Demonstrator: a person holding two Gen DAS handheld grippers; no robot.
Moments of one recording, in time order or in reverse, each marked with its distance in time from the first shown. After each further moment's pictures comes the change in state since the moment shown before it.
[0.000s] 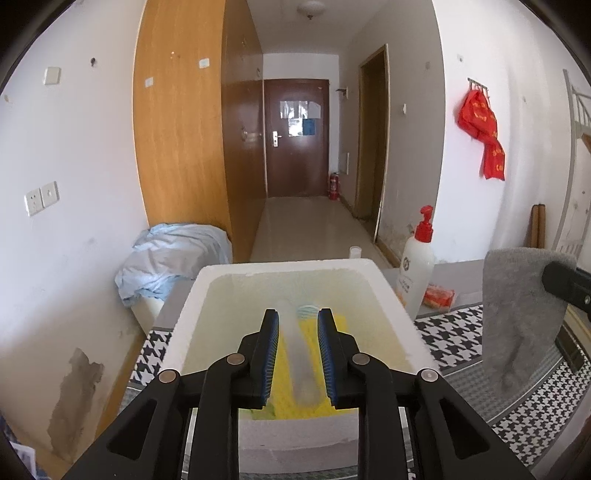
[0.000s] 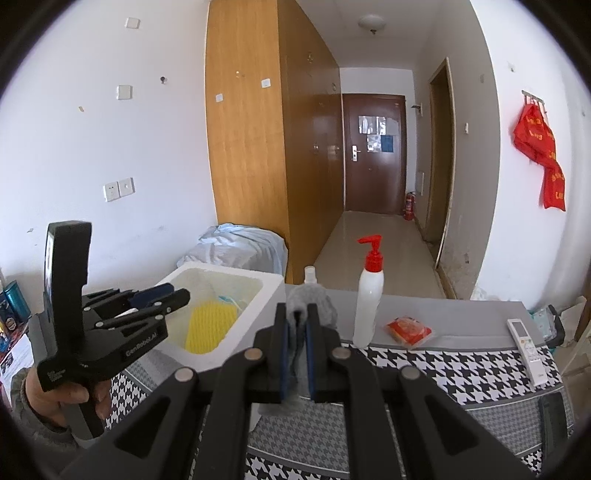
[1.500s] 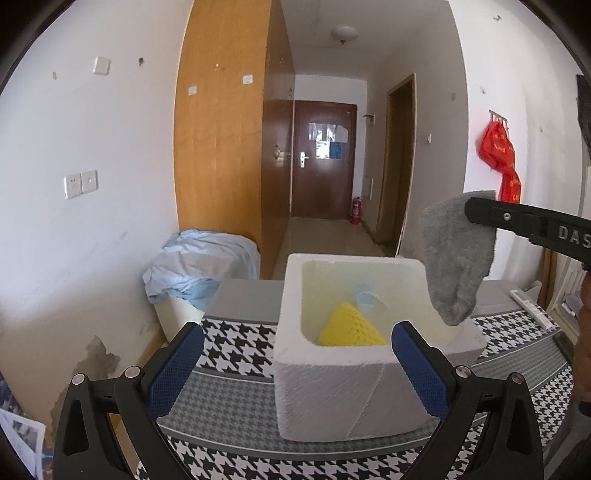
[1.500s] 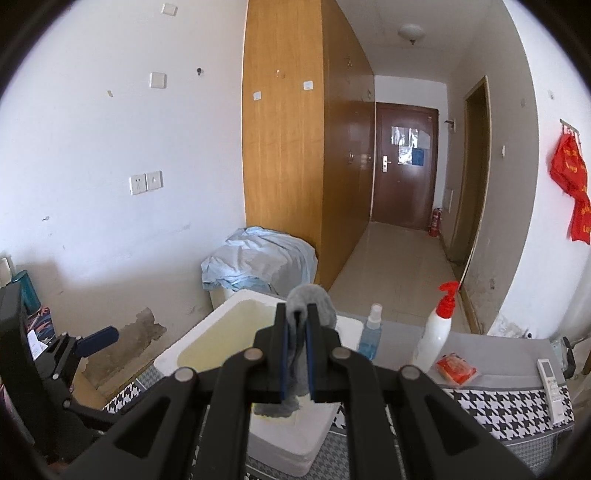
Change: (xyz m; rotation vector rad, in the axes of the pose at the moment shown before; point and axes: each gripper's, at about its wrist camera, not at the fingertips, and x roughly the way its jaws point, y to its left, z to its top) left arm -0.048 0.055 -0.029 -0.081 -0.091 0.062; right arm 0.047 0.076 0.036 -0.092 0.002 0.084
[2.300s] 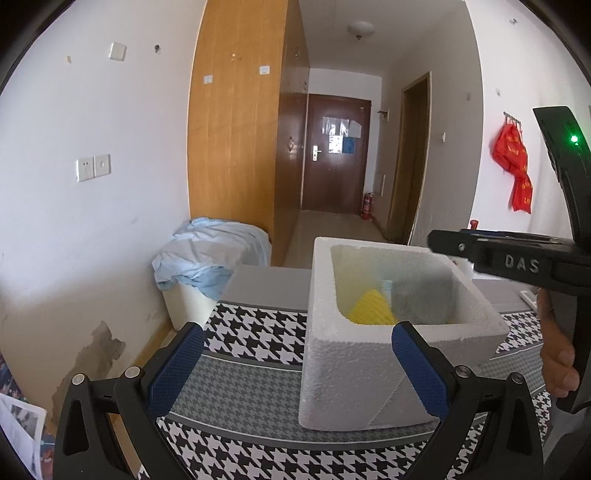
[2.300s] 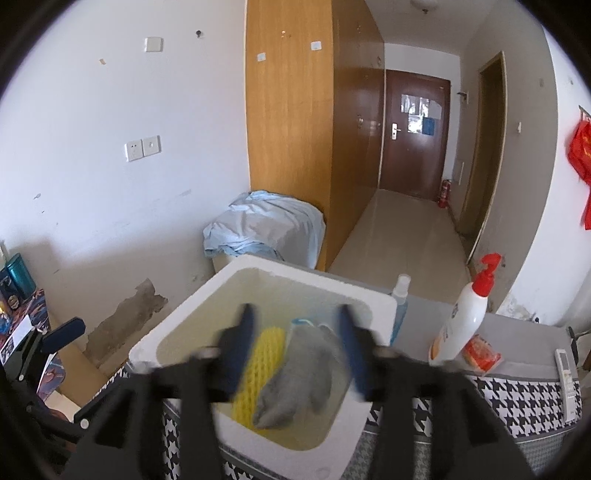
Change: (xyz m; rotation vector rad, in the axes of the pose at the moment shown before) left arm 0.002 0.020 -0.013 -0.039 0.024 0.032; right arm 0.045 0.012 -0.009 -0.024 0.121 0.023
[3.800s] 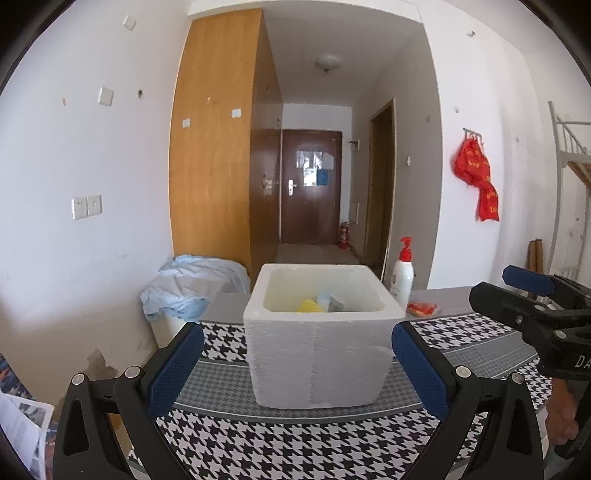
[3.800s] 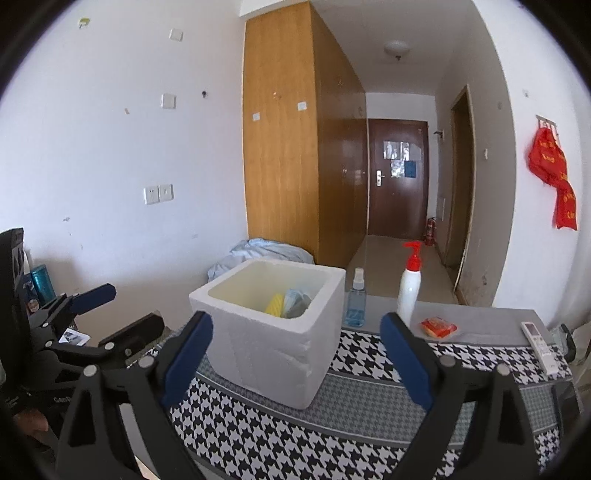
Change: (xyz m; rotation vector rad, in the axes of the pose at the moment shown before) left arm -0.092 -0.051 -0.022 0.071 -0.155 -0.073; right arm -0.150 -0.005 -0.096 0.061 -0.238 -0.031
